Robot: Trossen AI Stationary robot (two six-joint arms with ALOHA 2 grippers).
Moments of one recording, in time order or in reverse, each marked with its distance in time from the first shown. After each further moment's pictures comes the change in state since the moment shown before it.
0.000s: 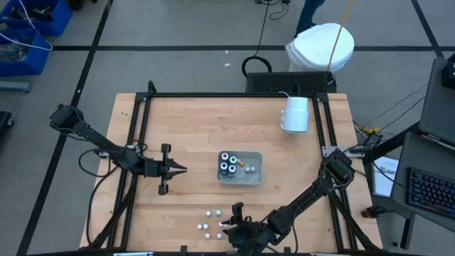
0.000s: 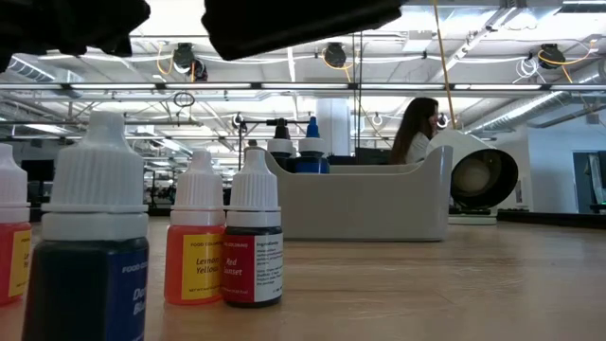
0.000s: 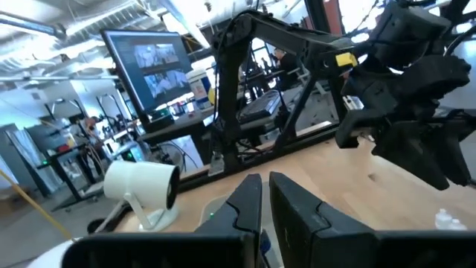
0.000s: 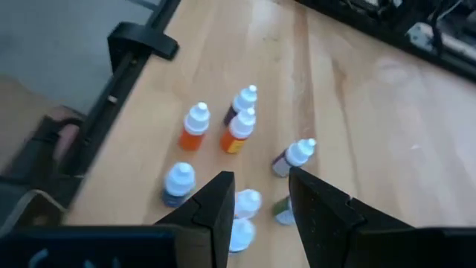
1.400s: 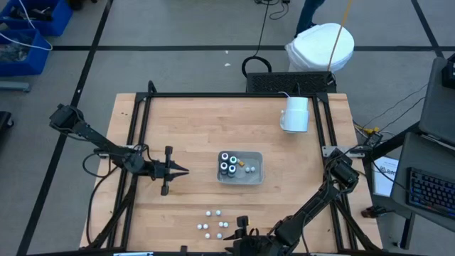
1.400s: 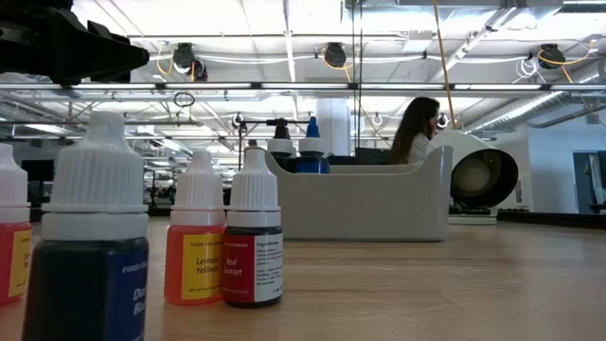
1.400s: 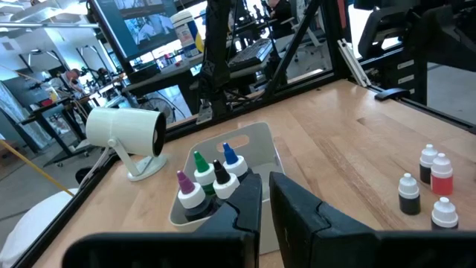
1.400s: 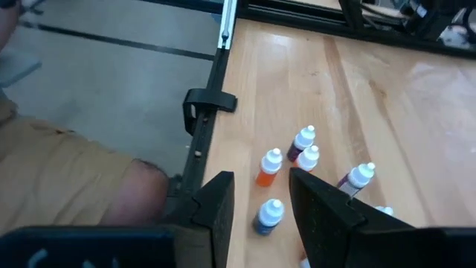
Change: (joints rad) left arm 0.000 0.000 0.000 -0.202 -0.030 -0.110; right arm 0.081 0.006 0.096 -0.004 -0.003 0.191
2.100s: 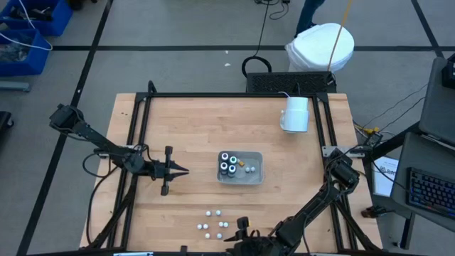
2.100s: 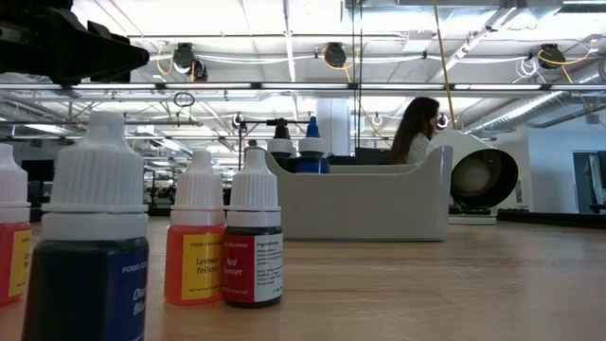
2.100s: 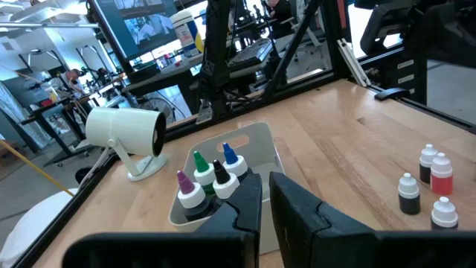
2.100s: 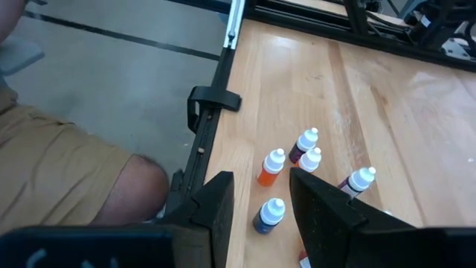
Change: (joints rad) left arm 0.000 0.000 0.000 -0.001 0.000 0.000; right arm 0.013 0.000 0.001 0.001 0.002 -0.013
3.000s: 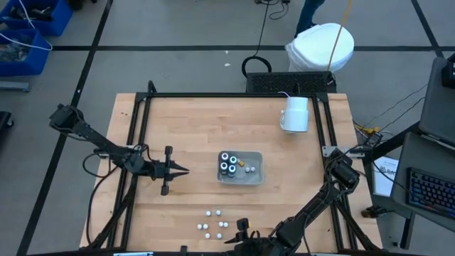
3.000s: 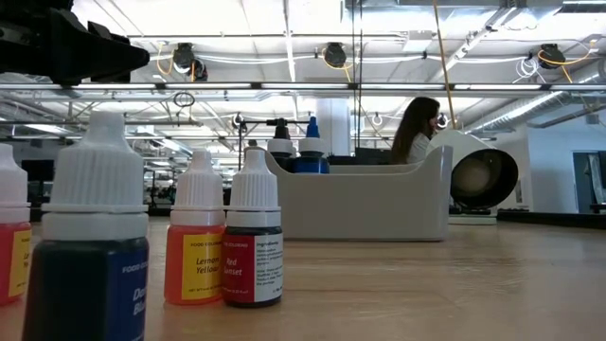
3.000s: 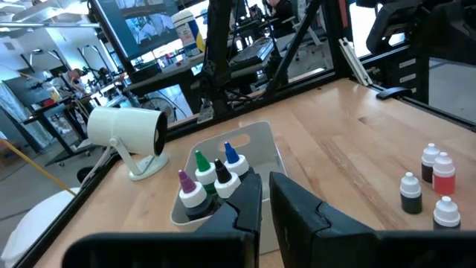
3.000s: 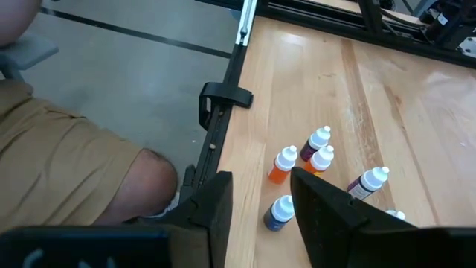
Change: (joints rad) left arm 0.000 0.000 0.000 -0.001 -0.005 0.002; right arm 0.004 0.000 0.000 -0.001 -0.032 -0.016
